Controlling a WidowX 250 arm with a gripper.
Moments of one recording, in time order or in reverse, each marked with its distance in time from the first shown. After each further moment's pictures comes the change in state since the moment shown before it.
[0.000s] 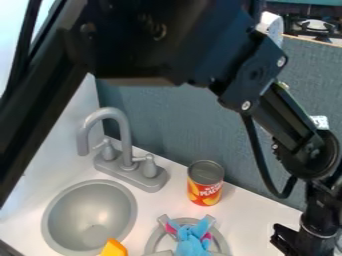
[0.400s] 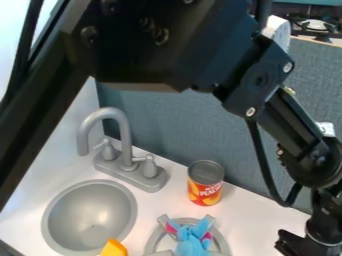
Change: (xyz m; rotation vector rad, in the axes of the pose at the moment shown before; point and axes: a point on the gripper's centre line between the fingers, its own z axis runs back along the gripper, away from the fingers) arm 0.001 -0.007 -0.003 0.000 -0.022 0.013
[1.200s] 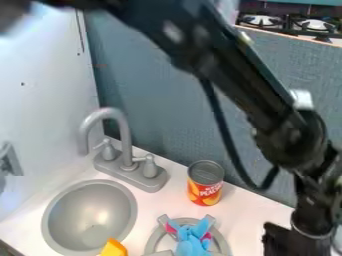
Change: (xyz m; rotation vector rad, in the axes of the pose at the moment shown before) arm -0.031 0.003 0.050 -0.019 -0.089 0.047
